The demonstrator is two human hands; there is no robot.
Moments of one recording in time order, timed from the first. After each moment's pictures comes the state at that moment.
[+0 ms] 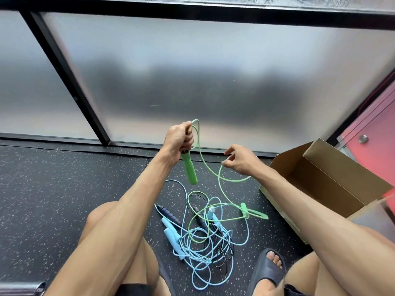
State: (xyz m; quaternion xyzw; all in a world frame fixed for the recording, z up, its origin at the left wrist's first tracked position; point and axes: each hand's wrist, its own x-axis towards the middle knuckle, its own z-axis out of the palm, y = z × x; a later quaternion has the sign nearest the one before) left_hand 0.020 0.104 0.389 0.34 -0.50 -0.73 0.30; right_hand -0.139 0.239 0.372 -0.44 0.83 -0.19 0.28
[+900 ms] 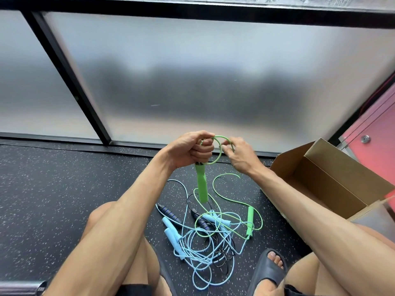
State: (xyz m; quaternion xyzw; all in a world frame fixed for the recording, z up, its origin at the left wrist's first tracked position) left_hand 0.022 0.121 0.399 0.16 -0.49 -0.86 0.03; right_hand -0.132 0.230 0.368 -0.49 0.79 -0.31 0.18
